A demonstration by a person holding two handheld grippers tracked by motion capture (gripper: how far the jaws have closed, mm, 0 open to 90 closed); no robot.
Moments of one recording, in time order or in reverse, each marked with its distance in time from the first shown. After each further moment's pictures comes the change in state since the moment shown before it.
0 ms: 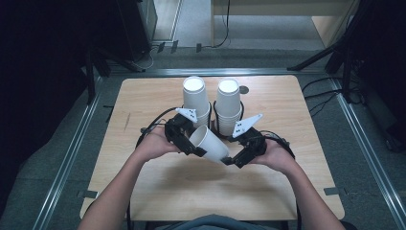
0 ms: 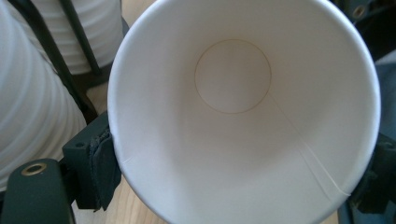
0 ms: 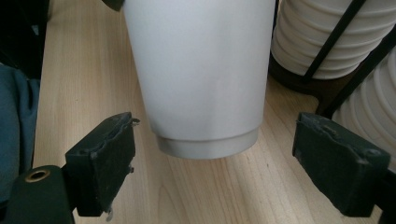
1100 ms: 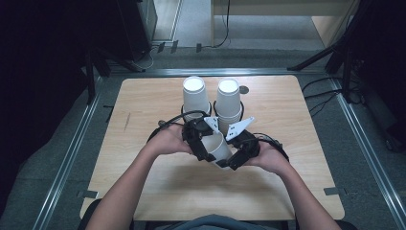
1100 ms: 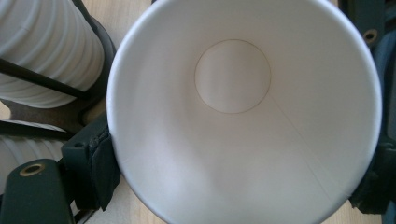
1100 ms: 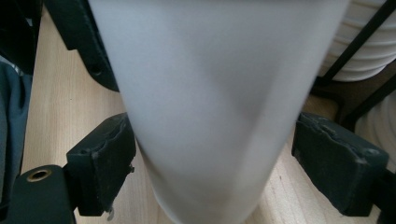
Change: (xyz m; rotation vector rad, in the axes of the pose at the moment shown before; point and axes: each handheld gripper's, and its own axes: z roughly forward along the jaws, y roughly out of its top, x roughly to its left) left arm -0.021 0.041 0.032 0.216 0.078 0.215; right arm 0.001 0.000 0.022 0.024 0.014 -0.013
